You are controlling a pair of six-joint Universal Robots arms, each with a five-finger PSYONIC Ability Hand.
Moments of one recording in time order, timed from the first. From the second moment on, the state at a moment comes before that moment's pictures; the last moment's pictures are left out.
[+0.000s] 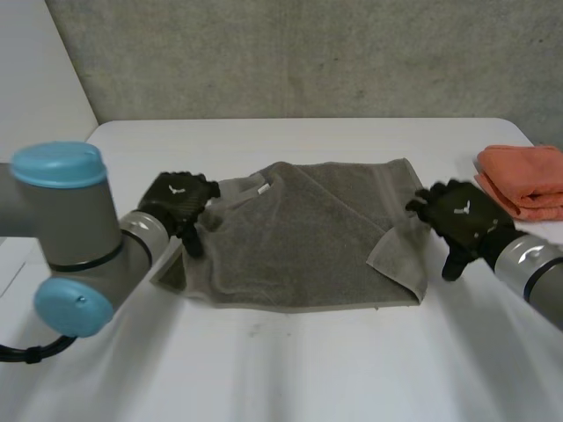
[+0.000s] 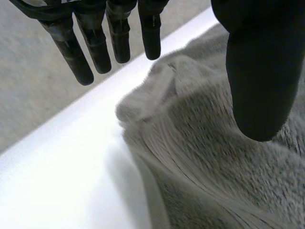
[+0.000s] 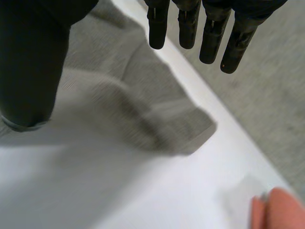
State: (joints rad) left arm 4.31 -2.06 -1.44 3.20 -1.51 3.47; right arm 1.65 -1.27 1.76 -0.16 1.08 2.45; left_hand 0.35 0.33 0.34 0.33 0.15; right_hand 0.23 0.24 0.24 0.26 0.07
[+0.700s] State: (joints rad) left arm 4.41 -1.81 -1.83 3.25 -1.43 3.50; right arm 1.88 -0.93 1.30 0.32 1.15 1.93; left_hand 0.35 0.33 0.34 0.33 0.15; right_hand 0.32 0.34 0.37 0.37 0.20
